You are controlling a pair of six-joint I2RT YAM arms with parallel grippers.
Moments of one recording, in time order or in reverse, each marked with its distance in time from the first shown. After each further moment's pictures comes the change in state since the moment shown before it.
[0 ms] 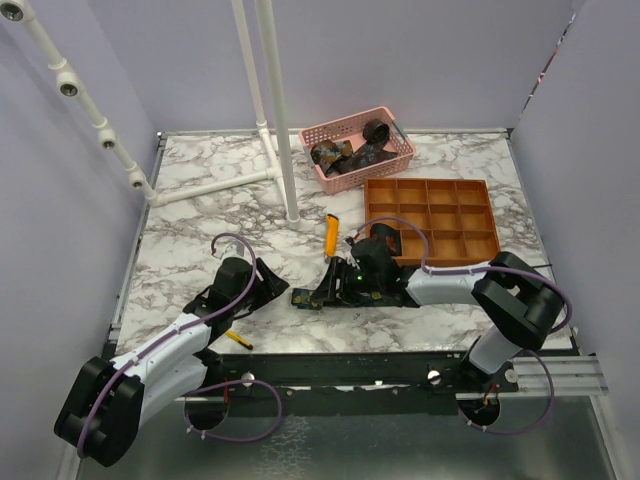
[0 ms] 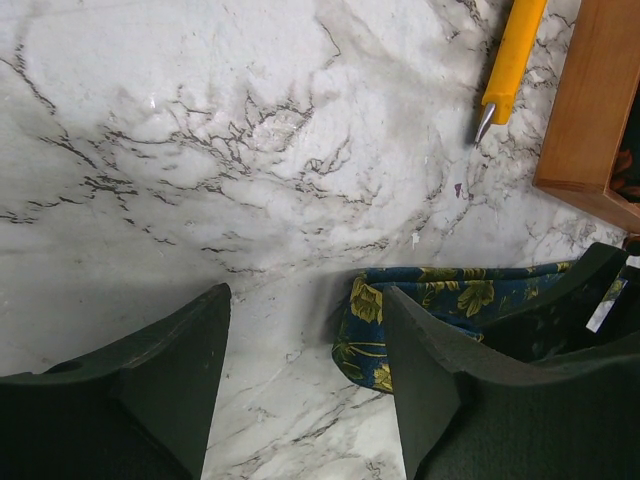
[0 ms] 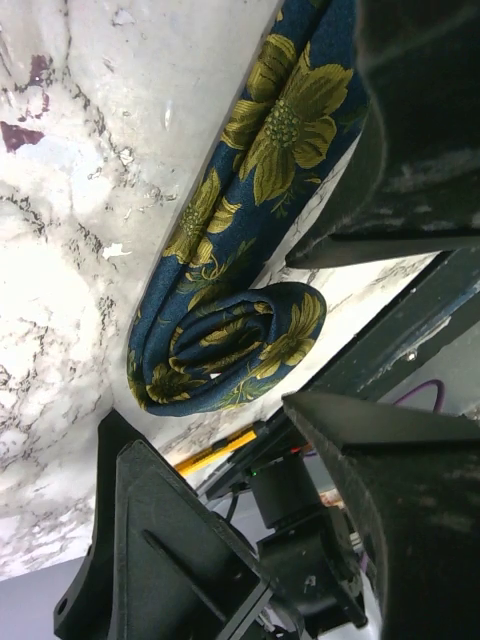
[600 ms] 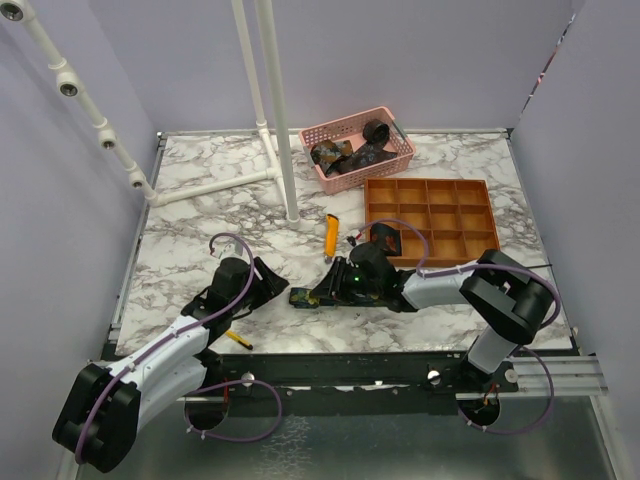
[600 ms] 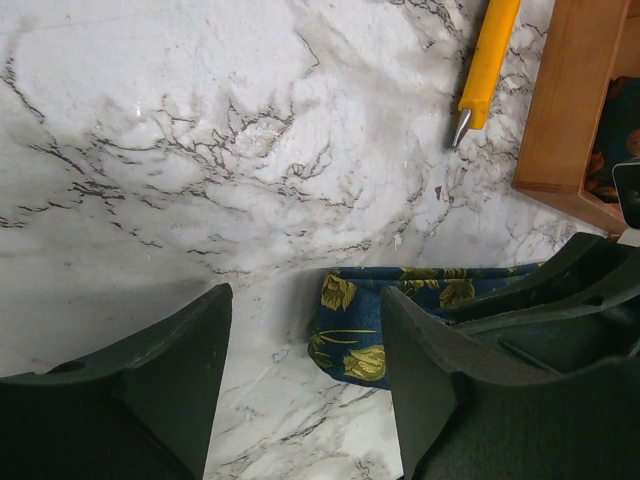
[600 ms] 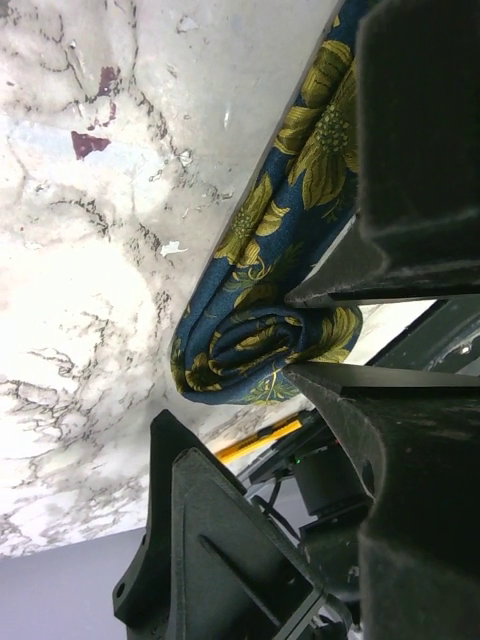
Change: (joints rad) left arm 0.000 -0.039 0.000 -0.005 0.000 -0.005; right arm 0.027 0.051 -0.033 0.169 0.100 0.050
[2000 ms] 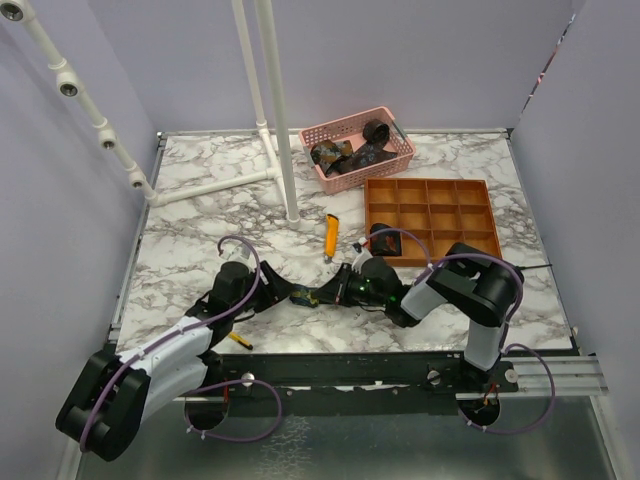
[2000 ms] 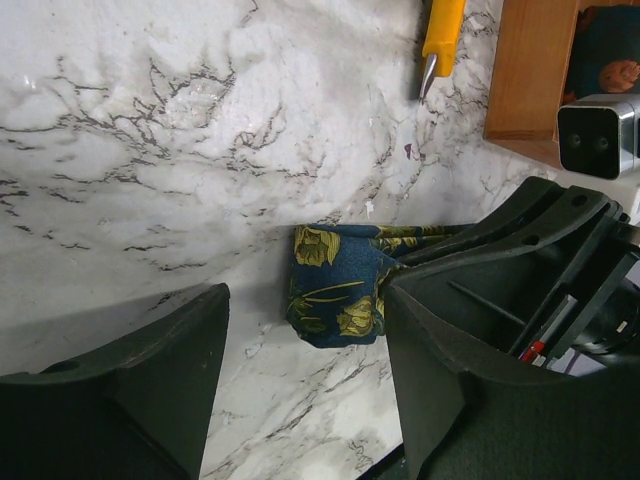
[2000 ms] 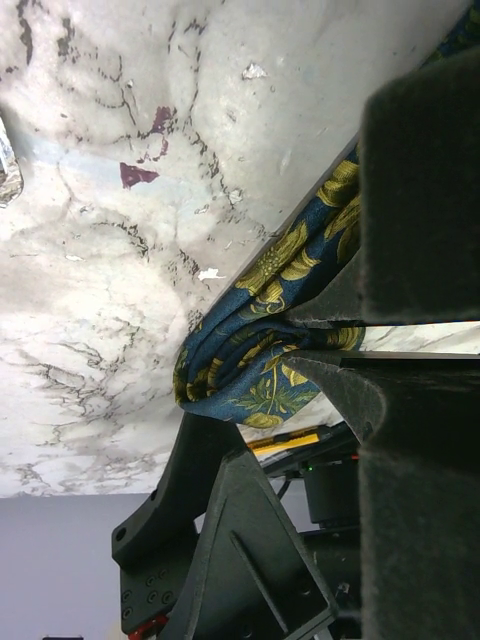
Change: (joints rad) left arm 0.000 0.062 -0.070 0.185 0.137 0.008; right arm -0.010 0.188 -0.156 0.546 0.021 -0.026
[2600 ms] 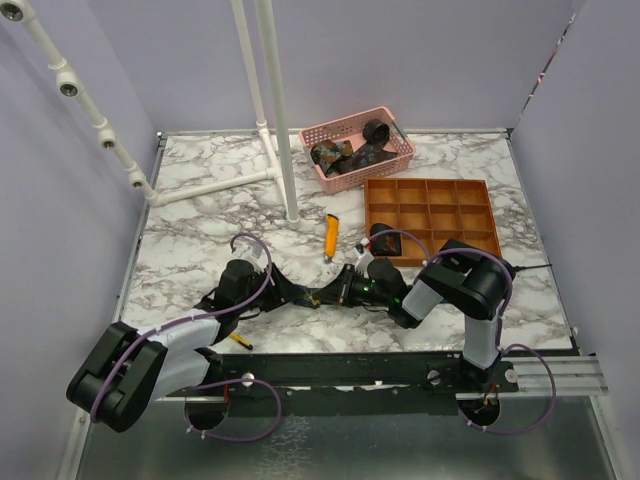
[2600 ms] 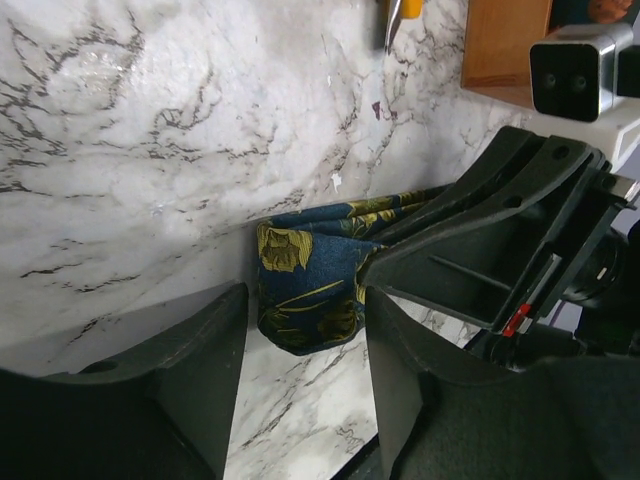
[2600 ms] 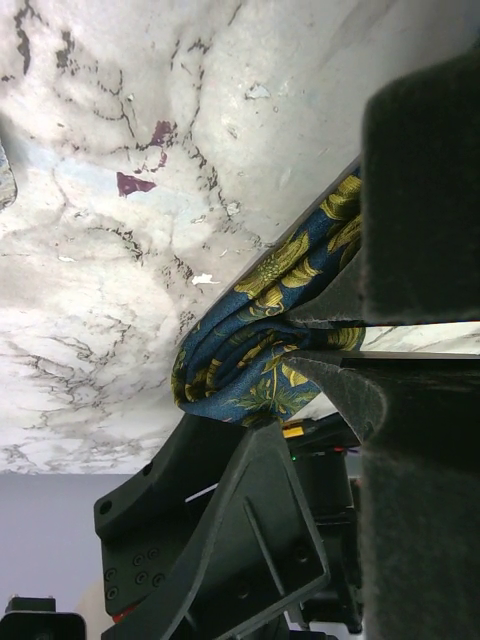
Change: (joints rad) left arm -0.013 0.177 0.000 0.194 0.124 0.018; right arm -0.038 0.064 -0.033 0.140 -0.076 0.006
